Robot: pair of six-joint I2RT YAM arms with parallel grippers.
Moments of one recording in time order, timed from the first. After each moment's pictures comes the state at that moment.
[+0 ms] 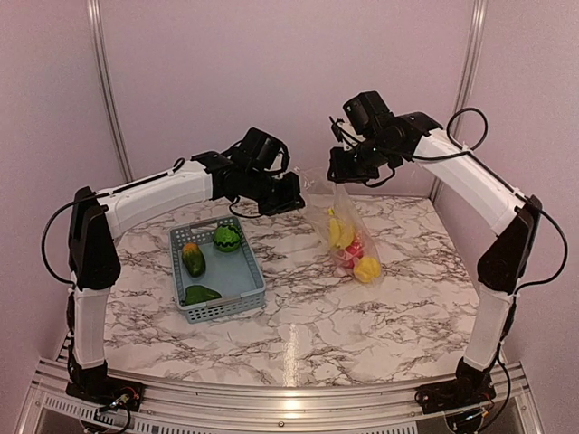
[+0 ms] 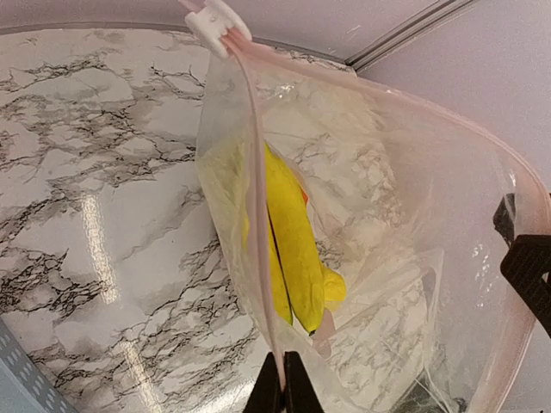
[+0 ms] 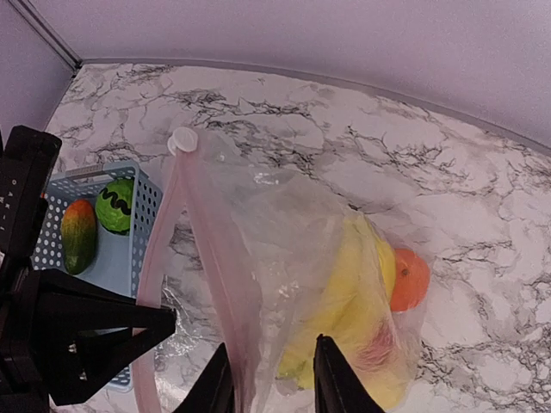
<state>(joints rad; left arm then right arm) -0.79 2.09 2.00 -0.56 0.14 -0.74 0.63 1.89 2.11 -1.00 0.10 0.33</state>
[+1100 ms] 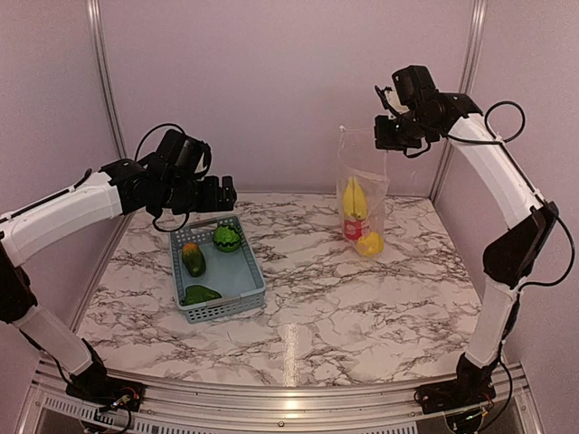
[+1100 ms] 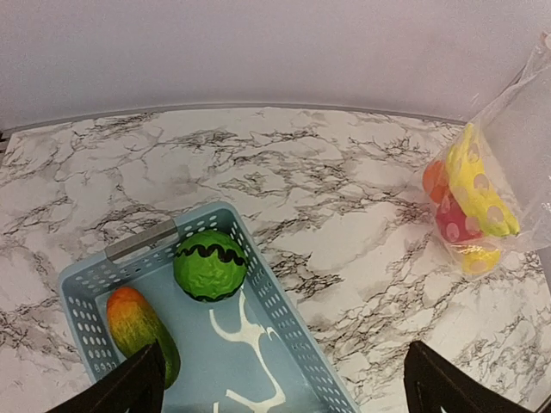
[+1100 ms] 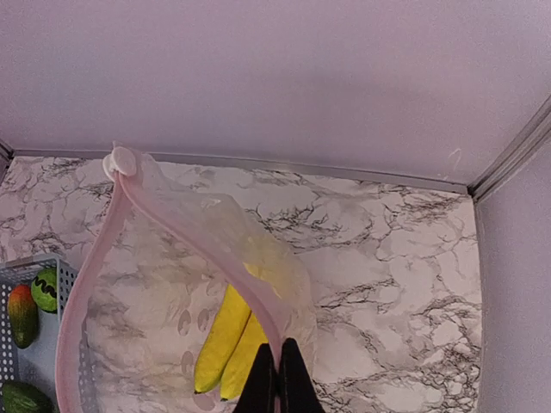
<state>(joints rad) -0.70 1.52 1.45 -0.59 -0.26 -0.49 0.44 1.89 2.29 -1.07 0.20 0.22</state>
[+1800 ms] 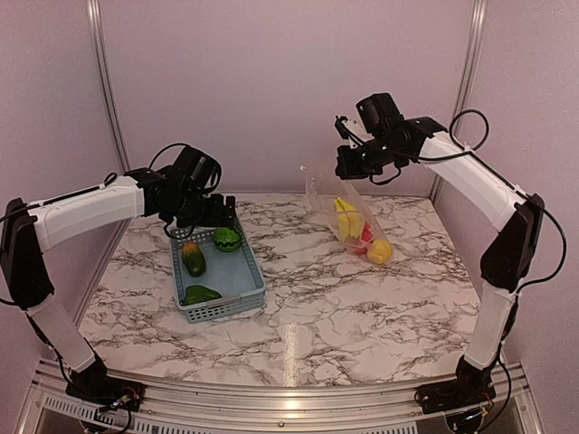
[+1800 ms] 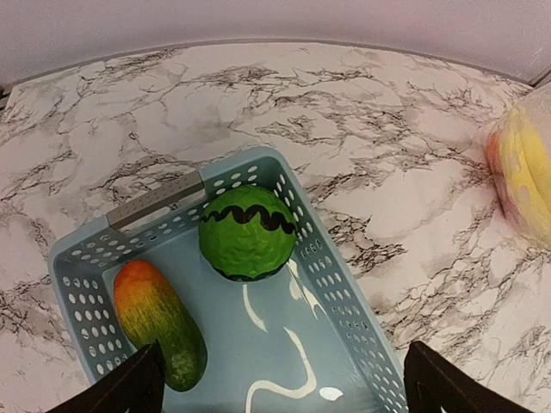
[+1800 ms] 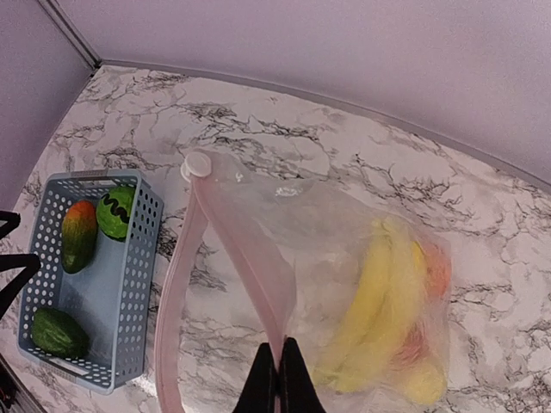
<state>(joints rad) -0.64 1.64 1.39 -0.60 -0.25 -0.47 0.54 1.88 2.05 -0.89 -0.02 0.20</state>
